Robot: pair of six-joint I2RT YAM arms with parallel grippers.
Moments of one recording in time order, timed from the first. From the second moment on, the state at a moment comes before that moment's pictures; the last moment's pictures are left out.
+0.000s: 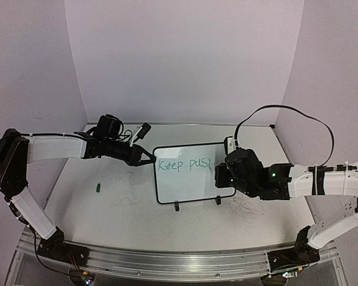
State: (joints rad) left arm -0.54 1.61 1.04 -0.08 0.72 -0.10; right arm 1.02 1.35 0.84 -0.14 0.55 0.61
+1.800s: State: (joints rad) left arm -0.54 1.61 1.04 -0.09 0.71 -0.10; right arm 1.02 1.36 0.84 -0.15 0.57 0.64
